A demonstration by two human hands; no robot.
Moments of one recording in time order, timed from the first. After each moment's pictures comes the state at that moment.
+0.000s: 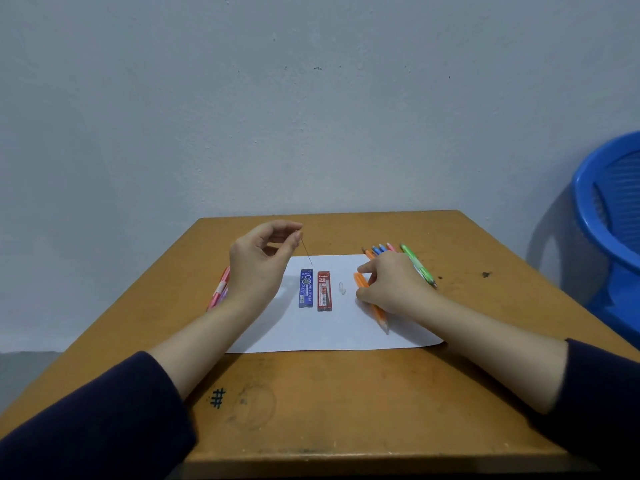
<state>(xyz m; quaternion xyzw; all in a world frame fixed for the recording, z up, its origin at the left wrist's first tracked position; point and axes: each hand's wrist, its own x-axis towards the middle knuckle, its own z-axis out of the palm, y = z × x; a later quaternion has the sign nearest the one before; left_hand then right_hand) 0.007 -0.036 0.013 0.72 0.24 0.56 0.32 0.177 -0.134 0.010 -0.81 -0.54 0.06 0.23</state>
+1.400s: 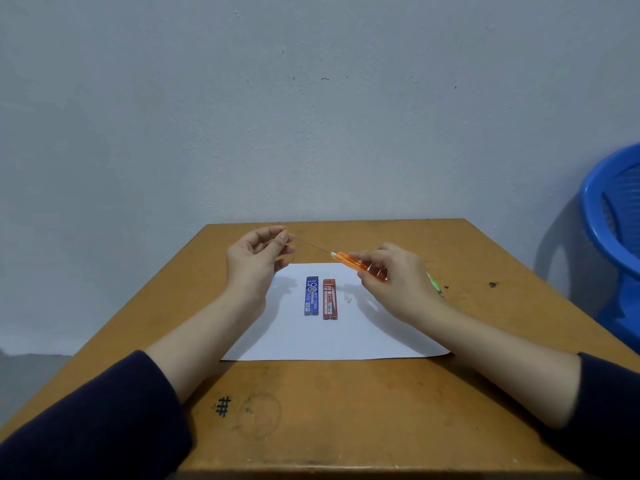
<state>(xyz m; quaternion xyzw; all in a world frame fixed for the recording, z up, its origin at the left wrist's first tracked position) 0.007 -0.028 0.025 0.52 0.29 0.55 0.58 0.173 -0.142 0.016 -0.70 -0.61 -0.04 0.37</state>
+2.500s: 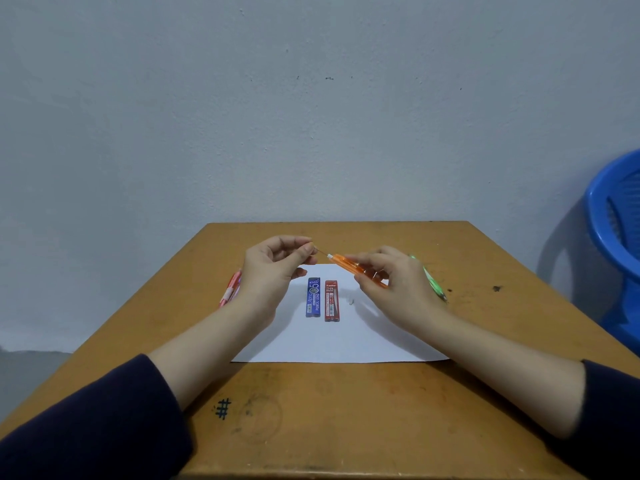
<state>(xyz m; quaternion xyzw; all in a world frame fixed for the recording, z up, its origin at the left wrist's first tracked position) 0.010 -0.042 0.021 0.61 0.27 0.49 0.56 0.169 -0.143 0.013 -0.65 -0.63 -0.04 0.41</state>
